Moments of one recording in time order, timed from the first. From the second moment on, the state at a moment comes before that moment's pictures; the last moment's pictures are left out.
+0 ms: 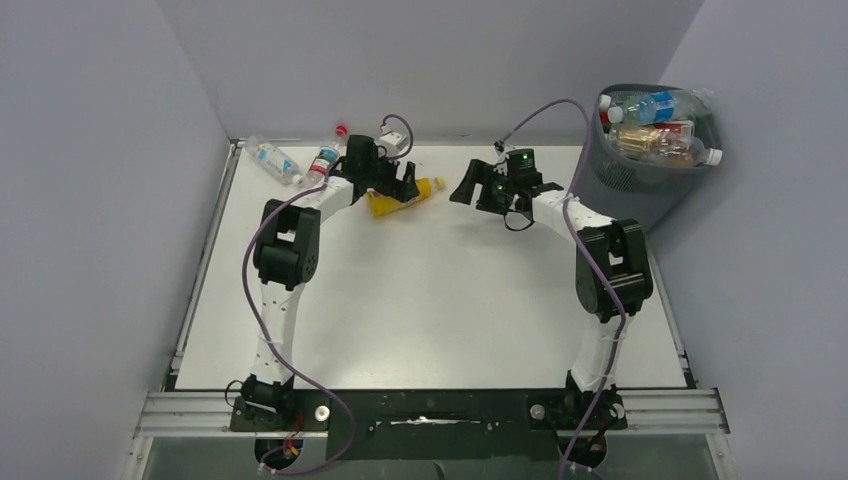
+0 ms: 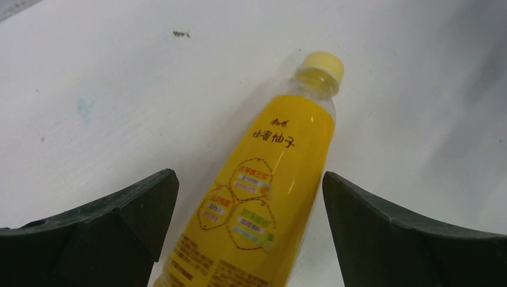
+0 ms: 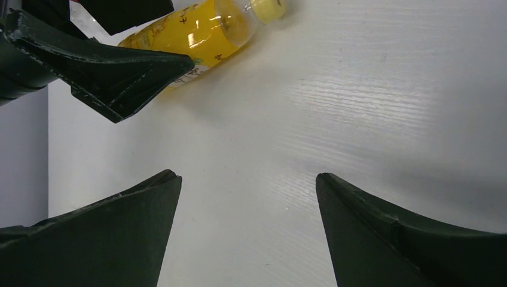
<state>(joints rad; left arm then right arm) -0.31 2.39 1.85 -0.05 0.46 0.03 0.25 1.93 1.36 -0.11 -0.38 0.49</state>
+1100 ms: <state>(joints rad) -0.39 2.13 1.48 -0.06 0.24 -0.05 0.00 1.65 1.98 -0.64 -0.04 0.21</state>
